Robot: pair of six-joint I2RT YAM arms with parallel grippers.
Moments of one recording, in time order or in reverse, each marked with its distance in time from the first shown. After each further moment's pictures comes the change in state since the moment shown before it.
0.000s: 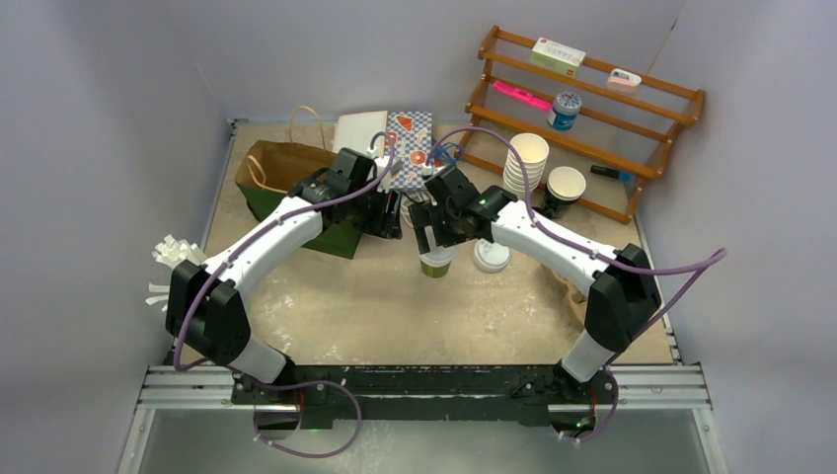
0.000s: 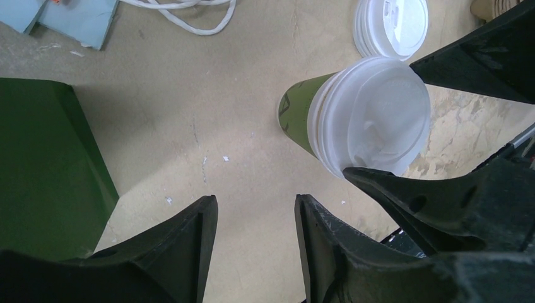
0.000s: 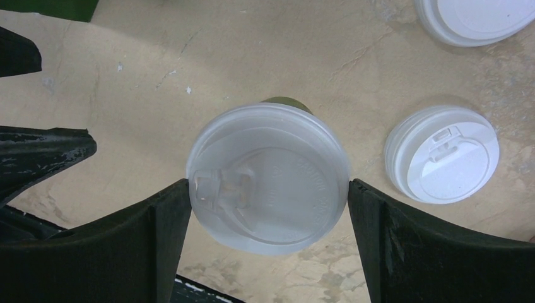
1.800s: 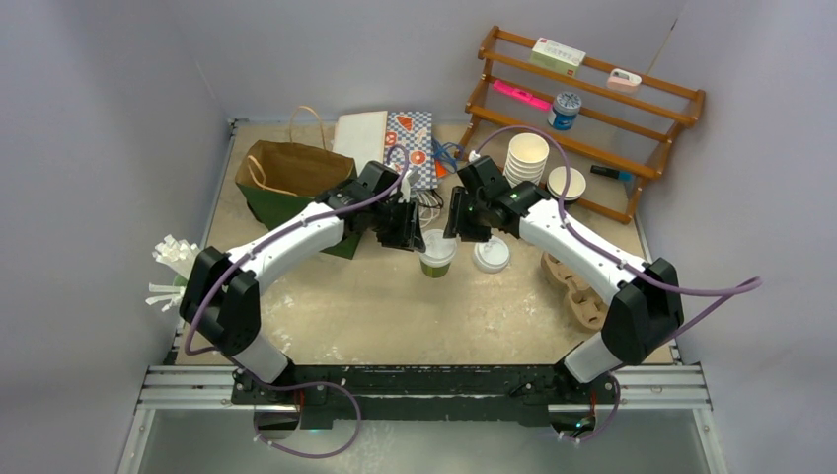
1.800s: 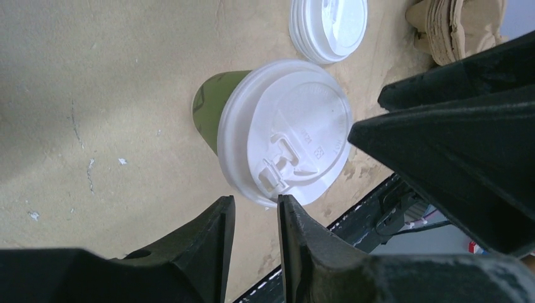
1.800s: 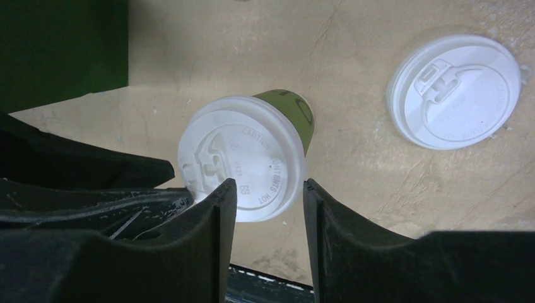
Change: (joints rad) left arm -0.111 0.067 -0.044 0.113 0.074 -0.291; right arm -0.128 -0.105 -0.060 -0.032 -0.060 0.315
